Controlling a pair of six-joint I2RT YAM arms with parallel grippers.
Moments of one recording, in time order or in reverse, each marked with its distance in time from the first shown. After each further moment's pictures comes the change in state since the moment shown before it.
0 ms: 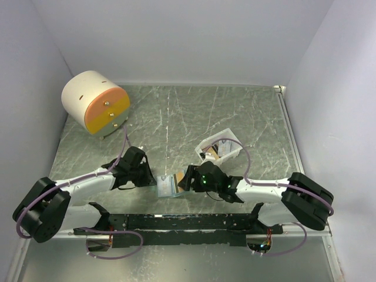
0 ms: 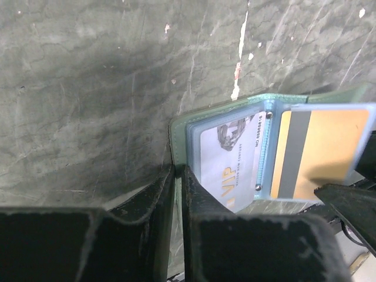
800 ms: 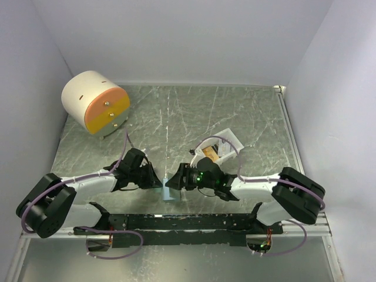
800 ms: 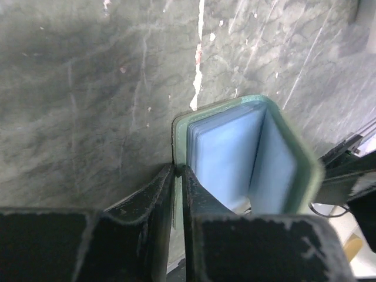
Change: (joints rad) left arm 0.000 0.041 -0.056 0.168 0.139 -0.059; right arm 0.000 0.064 0.030 0.286 -0.247 0.032
